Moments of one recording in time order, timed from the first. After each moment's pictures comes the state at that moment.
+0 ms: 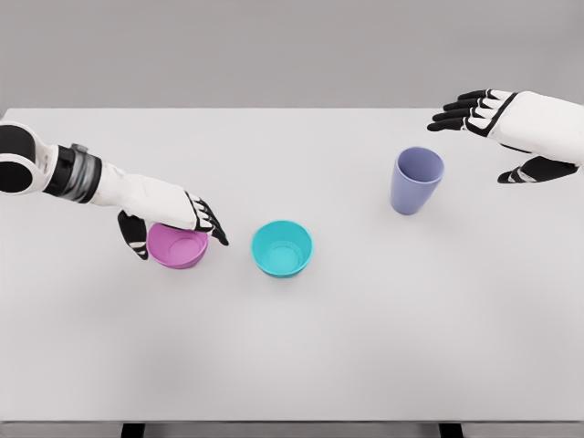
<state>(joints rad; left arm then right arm) -1.28 0.84 -1.55 -1.39 -0.03 -0.61 -0.61 -0.48 -0.95 0.25 -1.66 0.17 -0.61 0.61</state>
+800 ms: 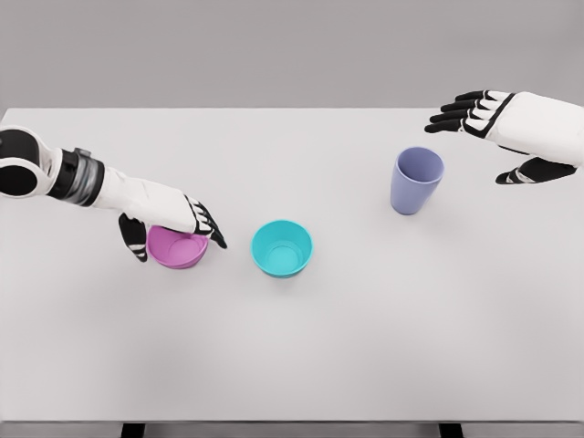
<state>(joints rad) -1.26 0.82 -1.55 -1.37 -0.05 -0.61 -0.61 -0.48 -0.95 0.25 -1.68 0.17 -0.61 0.61</state>
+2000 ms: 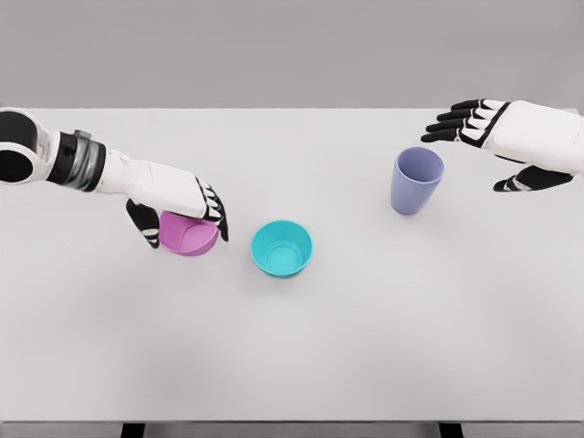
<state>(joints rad) -1.28 0.83 -1.48 -1.43 -0.03 -0.61 -0.61 -0.46 -0.96 0.25 -1.70 0.17 -0.61 0.61</state>
